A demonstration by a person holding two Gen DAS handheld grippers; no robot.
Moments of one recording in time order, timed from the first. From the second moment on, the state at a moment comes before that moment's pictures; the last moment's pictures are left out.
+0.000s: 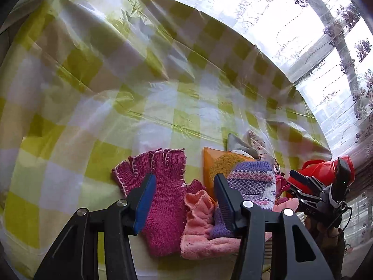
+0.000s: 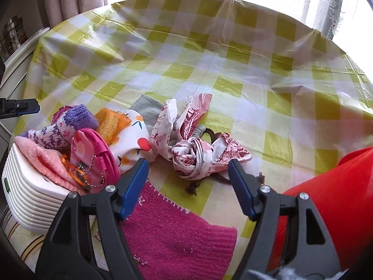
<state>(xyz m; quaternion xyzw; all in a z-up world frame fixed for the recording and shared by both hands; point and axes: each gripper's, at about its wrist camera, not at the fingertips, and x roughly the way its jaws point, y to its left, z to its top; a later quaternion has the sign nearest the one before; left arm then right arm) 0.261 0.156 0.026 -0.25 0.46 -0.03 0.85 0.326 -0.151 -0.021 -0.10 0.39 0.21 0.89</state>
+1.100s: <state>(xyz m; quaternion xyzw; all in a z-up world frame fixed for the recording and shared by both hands) 0.261 0.144 0.037 -0.31 0.47 -0.14 0.81 0.356 -0.149 -0.035 -0.08 0.39 0.23 0.89</state>
